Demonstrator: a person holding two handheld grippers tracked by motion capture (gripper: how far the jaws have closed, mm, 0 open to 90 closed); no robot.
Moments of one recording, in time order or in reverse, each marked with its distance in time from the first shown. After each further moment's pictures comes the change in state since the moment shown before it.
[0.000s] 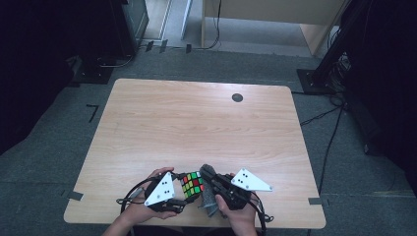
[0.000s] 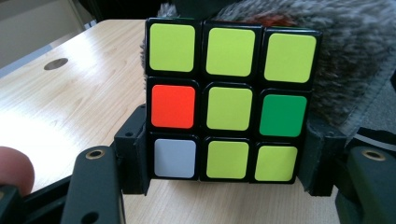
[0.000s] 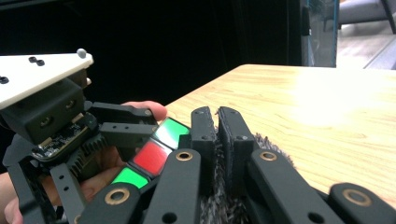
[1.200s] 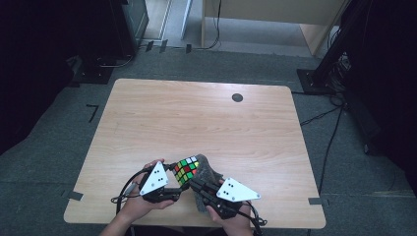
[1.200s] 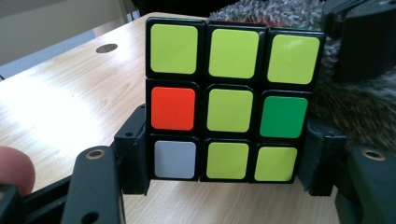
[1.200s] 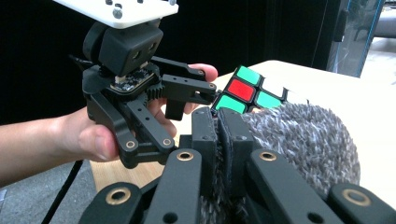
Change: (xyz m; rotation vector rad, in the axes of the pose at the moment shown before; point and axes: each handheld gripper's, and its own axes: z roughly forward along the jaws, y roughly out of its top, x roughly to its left) left arm 0.020 -0.001 -0.008 -0.004 0.148 -0.117; right arm 0.026 -0.005 0.007 0.069 0.083 -0.172
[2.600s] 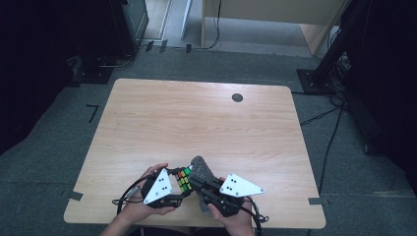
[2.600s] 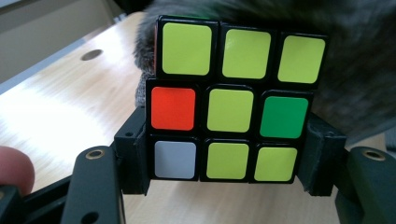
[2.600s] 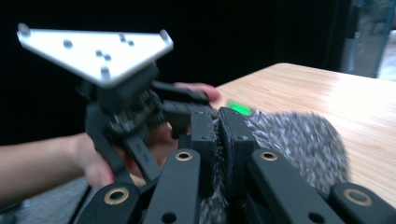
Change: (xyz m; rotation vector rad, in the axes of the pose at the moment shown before) left arm -0.018 -0.004 0.004 0.032 -0.036 0.138; right arm -0.002 0.014 -0.002 -0.013 0.062 0.060
